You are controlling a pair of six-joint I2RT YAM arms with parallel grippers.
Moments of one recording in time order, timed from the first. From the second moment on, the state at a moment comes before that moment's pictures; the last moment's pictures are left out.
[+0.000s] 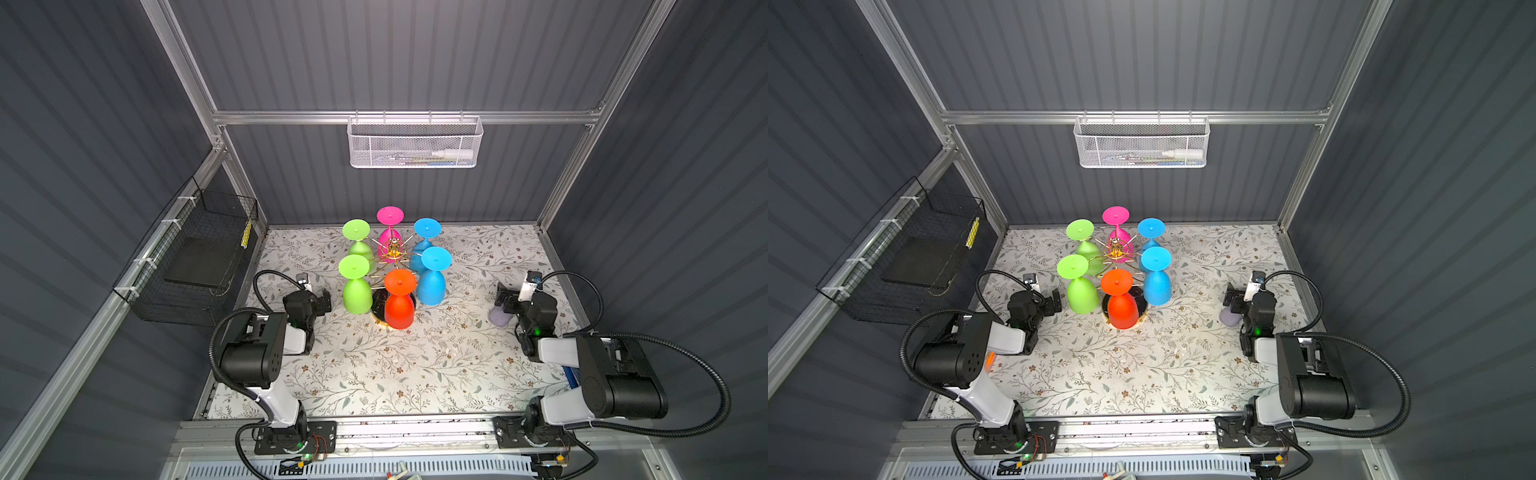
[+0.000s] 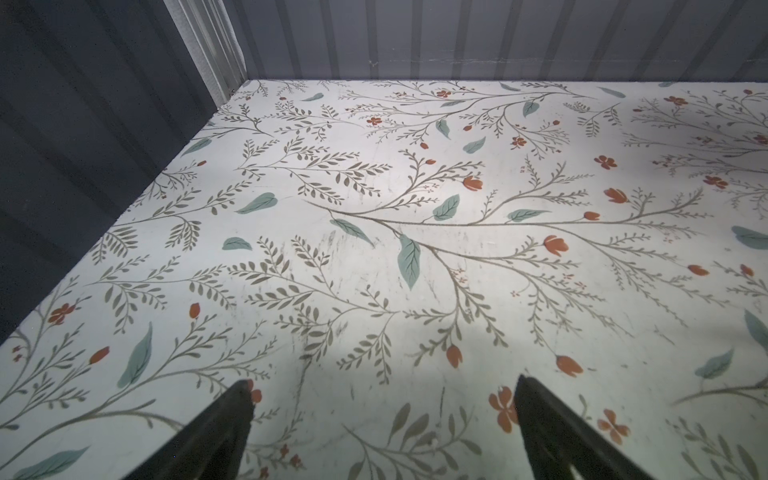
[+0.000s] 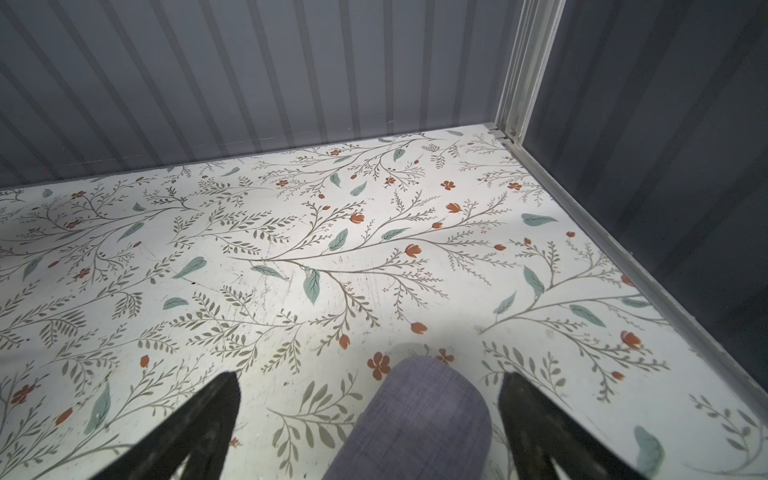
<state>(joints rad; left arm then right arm) -0.05 1.71 0.44 0.85 -0.14 -0.01 -0.06 1.46 0.31 0.87 0.00 0.06</state>
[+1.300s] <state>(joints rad) -0.06 0.79 0.54 0.19 -0.29 -0.34 -0.06 0.78 0.53 0.21 -0.46 0.70</state>
